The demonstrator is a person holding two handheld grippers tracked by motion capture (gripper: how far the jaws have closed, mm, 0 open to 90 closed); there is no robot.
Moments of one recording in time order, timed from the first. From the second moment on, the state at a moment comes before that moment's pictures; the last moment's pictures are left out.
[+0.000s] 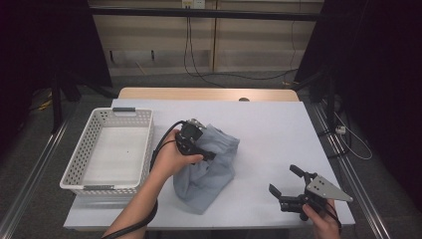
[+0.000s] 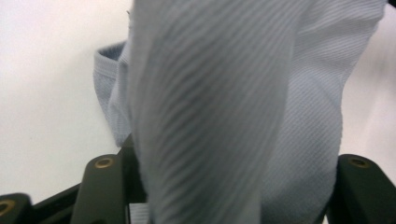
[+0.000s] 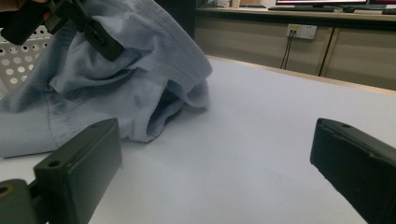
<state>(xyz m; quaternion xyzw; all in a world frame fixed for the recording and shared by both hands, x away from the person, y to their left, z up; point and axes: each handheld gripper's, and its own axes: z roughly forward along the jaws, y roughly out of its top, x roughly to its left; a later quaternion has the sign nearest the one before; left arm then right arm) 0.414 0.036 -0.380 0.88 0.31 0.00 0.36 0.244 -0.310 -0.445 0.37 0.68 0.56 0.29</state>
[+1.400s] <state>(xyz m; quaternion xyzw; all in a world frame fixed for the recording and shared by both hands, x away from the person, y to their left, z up) 0.398 0.078 -0.382 0.86 0.33 0.05 0.39 0.257 -0.296 -0.446 0.38 0.71 0.53 0.29</state>
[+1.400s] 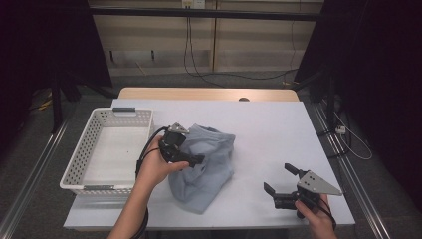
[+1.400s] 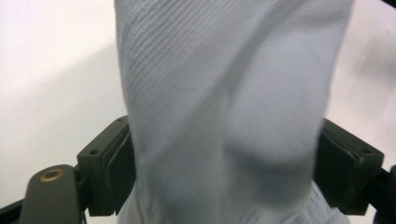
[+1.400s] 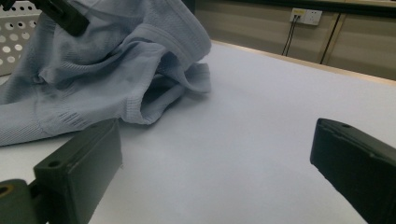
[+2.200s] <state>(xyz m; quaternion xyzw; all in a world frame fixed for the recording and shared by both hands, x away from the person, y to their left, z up) 0.398 0.095 -0.380 0.85 0.35 0.06 0.38 0.320 -0.217 -0.445 0.39 0.74 0.52 0.18</state>
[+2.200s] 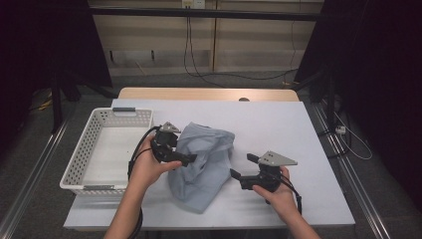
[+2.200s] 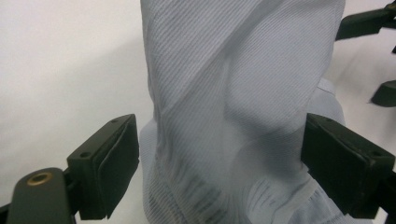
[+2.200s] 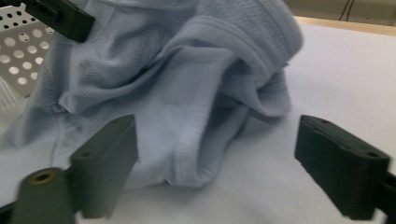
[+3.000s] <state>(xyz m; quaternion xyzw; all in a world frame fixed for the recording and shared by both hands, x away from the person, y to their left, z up) 0.407 0.085 -0.368 0.85 0.34 0.07 0.39 0.324 -0.203 -0.444 0.39 0.74 0.54 0.09</state>
